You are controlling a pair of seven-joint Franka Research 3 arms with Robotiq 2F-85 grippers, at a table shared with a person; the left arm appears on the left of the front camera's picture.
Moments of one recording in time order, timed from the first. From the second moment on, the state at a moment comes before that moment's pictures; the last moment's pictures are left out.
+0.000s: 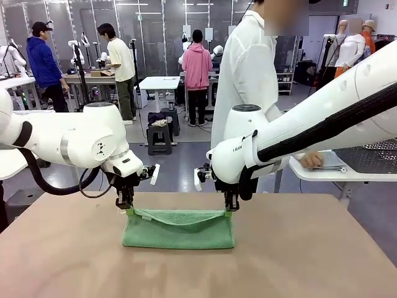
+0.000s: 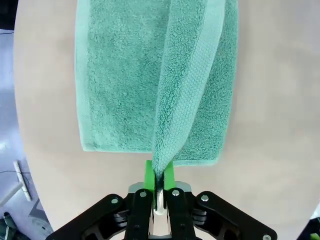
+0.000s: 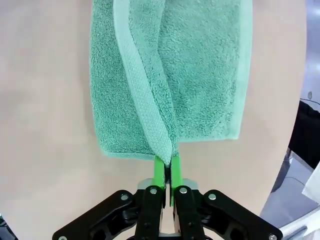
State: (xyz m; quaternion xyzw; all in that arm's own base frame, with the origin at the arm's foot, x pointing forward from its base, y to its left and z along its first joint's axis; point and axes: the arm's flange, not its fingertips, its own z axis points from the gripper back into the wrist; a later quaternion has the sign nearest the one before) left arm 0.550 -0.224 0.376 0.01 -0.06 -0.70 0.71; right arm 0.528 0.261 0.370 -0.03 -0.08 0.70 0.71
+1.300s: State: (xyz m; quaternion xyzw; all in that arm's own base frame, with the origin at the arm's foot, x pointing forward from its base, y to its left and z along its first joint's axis) left arm 0.585 -0.214 0.360 0.04 -0.09 -0.69 0.72; right arm 0.561 0.249 0.353 -0.05 -0.16 0.70 0.70
